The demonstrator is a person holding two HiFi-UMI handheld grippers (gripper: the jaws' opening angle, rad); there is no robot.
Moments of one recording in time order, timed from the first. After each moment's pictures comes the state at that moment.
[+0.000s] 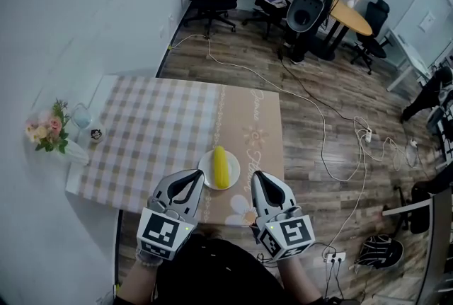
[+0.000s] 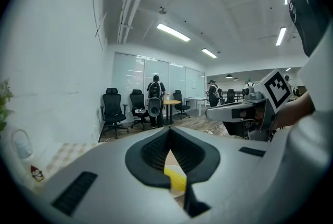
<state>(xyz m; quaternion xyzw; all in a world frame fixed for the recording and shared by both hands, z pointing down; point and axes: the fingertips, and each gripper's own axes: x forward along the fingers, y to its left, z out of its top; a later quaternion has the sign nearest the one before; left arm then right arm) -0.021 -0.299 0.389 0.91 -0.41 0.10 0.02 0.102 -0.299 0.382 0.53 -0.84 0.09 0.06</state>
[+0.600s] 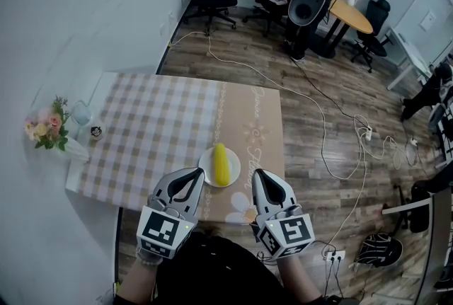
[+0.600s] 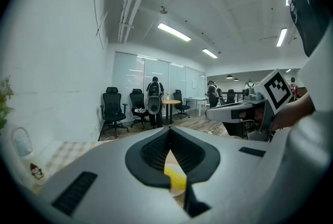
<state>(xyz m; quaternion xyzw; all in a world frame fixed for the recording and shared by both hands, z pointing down) -0.022 -0.297 0.391 0.91 -0.41 0.10 0.03 0.103 -0.298 0.386 0.54 -0.83 0.09 0.06</state>
